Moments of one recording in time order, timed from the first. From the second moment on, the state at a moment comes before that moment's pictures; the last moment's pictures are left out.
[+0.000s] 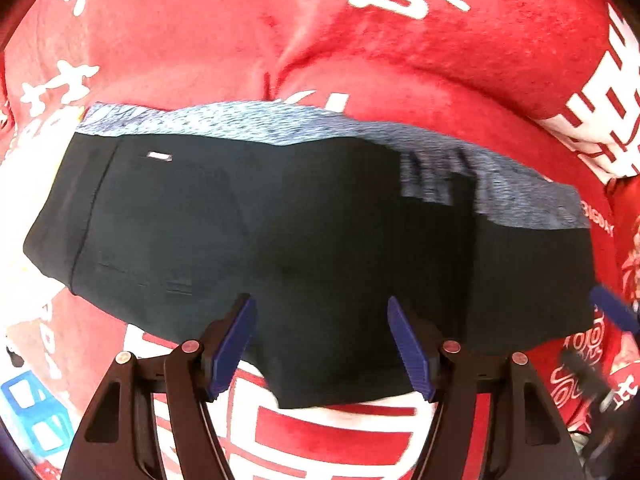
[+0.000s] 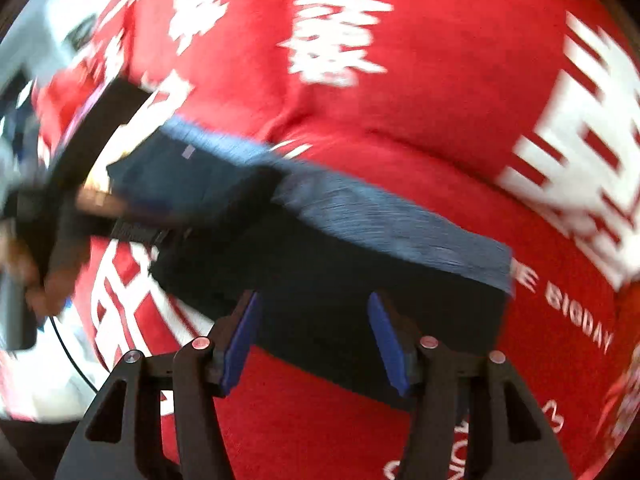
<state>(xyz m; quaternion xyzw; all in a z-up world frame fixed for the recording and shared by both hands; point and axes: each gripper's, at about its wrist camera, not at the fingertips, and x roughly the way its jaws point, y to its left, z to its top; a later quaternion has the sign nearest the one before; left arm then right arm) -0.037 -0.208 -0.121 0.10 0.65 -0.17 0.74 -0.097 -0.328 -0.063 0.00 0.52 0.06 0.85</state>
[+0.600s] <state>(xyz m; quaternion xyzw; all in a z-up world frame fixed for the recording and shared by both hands) -0.021 -0.168 -0.130 0.11 0.64 -0.19 0.73 -0.064 -0.244 -0.094 -0.10 0.55 0.05 0.83</state>
